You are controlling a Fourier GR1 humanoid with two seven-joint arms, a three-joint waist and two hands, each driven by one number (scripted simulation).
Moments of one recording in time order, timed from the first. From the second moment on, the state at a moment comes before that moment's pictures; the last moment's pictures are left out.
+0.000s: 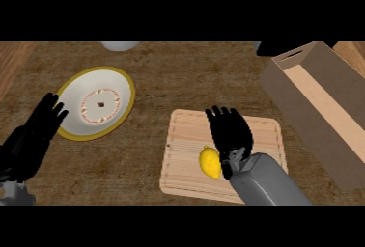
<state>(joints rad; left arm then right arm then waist) -0.03 0.25 0.17 -1.66 0.25 -0.07 0.29 -0.45 -0.09 0.50 -1.48 0.95 0.65 0.73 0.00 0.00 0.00</state>
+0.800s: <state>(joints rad) -0.03 0.22 0.19 -1.66 0.22 -0.09 0.28 -0.45 -0.05 0.43 -1.32 1.08 0.64 0.61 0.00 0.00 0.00</state>
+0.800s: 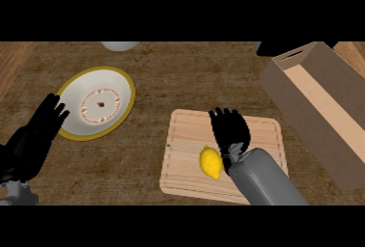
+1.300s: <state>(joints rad) -0.04 0.22 0.21 -1.66 0.22 -0.11 0.30 -0.44 -0.04 0.40 -1.23 1.16 0.54 0.52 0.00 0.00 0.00</state>
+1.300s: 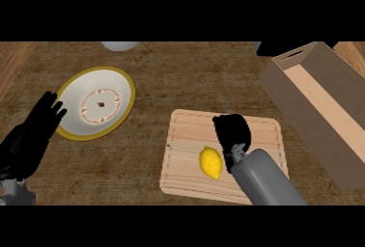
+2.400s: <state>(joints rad) -0.06 0.22 0.24 -1.65 0.22 -0.13 0.30 -0.56 -0.01 0.15 -1.08 1.09 0.31 0.51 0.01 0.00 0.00</state>
